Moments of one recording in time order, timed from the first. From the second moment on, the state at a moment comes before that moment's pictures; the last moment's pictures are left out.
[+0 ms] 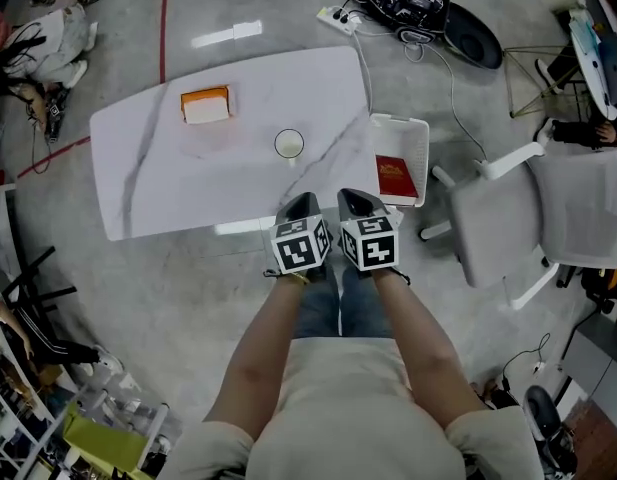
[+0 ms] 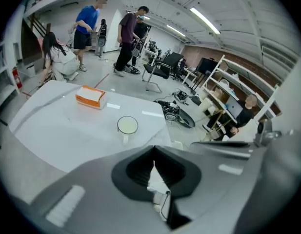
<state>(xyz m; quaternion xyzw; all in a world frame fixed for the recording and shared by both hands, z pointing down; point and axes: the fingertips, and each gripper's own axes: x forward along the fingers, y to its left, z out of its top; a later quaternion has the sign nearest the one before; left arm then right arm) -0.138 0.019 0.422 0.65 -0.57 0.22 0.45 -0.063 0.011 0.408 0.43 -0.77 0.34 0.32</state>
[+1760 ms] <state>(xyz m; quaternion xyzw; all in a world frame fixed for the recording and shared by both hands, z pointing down) -0.426 -0.140 0.495 0.56 -0.66 0.18 0.47 -0.329 -0.194 0.487 0.30 -0.82 0.30 0.38</state>
